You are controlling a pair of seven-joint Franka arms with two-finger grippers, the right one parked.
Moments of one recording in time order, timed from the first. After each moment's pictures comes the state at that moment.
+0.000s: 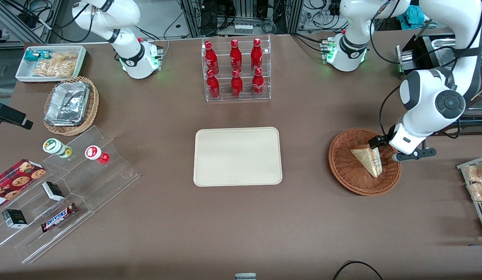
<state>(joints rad) 0.03 0.11 -0.03 -2.24 0.05 2.29 -0.27</state>
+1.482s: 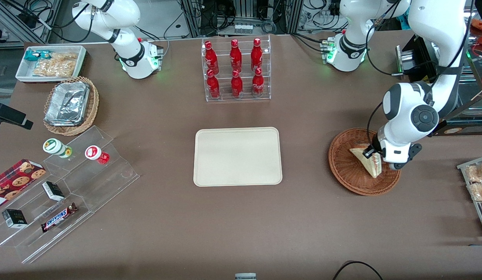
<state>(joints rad) -0.03 0.21 -0.07 -2.15 0.05 2.25 -0.76</state>
